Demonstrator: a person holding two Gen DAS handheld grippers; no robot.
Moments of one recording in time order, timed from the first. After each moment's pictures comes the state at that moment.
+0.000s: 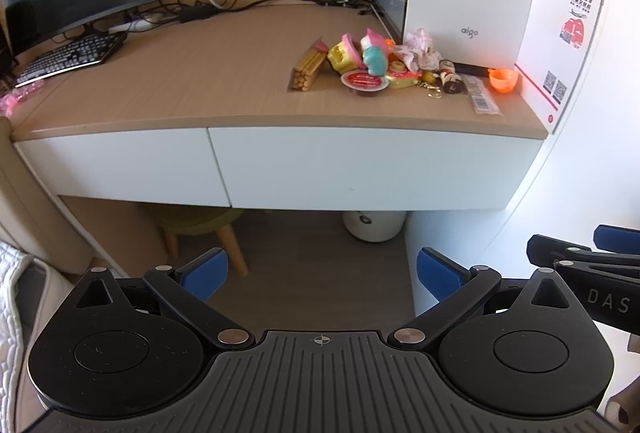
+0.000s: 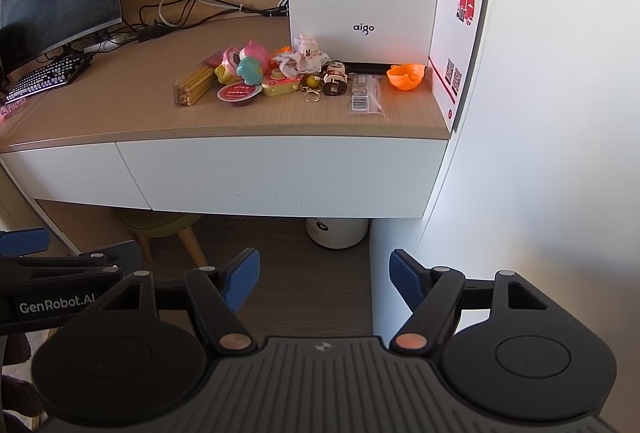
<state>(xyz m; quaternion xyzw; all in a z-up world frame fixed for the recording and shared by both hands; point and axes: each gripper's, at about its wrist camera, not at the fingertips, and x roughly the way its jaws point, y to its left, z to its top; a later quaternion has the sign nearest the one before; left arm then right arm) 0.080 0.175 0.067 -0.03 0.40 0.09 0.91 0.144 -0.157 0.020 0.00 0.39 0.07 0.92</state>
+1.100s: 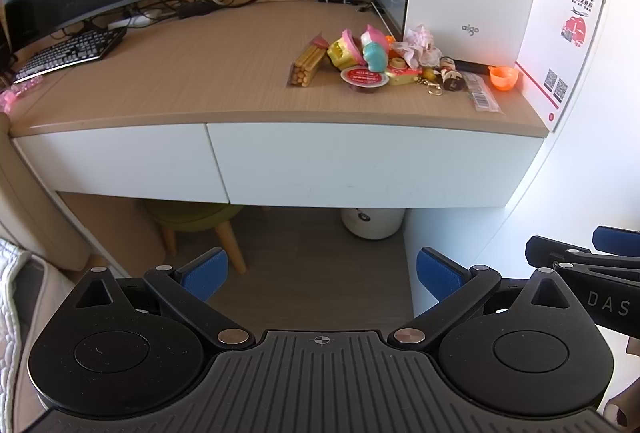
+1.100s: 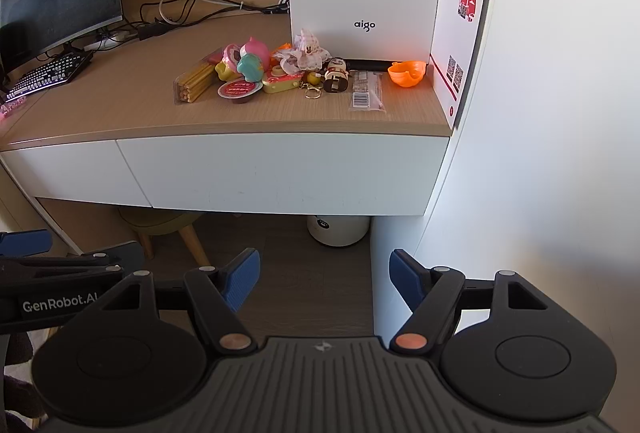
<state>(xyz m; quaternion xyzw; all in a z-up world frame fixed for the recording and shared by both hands) 0.081 0.174 0.065 -0.04 0.40 0.09 0.91 0.144 -0.157 0.017 0.00 0.39 0.07 0.92</state>
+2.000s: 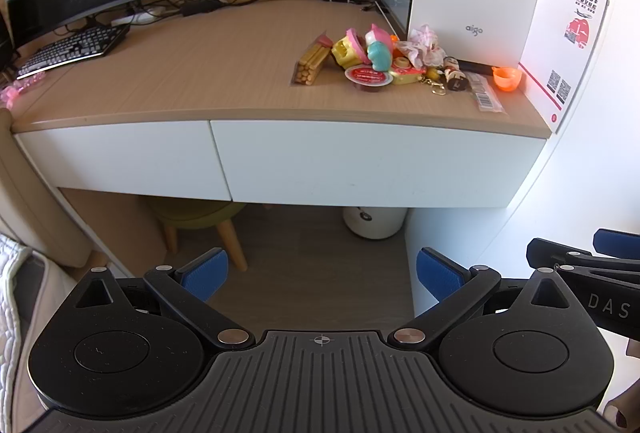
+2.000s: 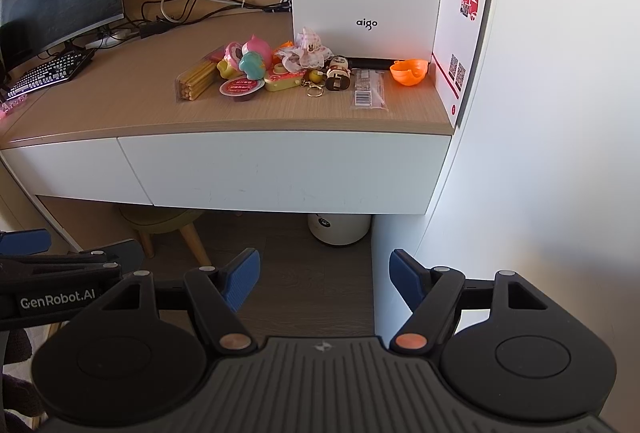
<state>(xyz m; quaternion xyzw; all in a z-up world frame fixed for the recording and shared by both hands) 0.079 0.178 0.064 -0.04 0.40 0.09 0.91 0.144 -0.156 0.018 0.00 0.40 0.07 0.92</state>
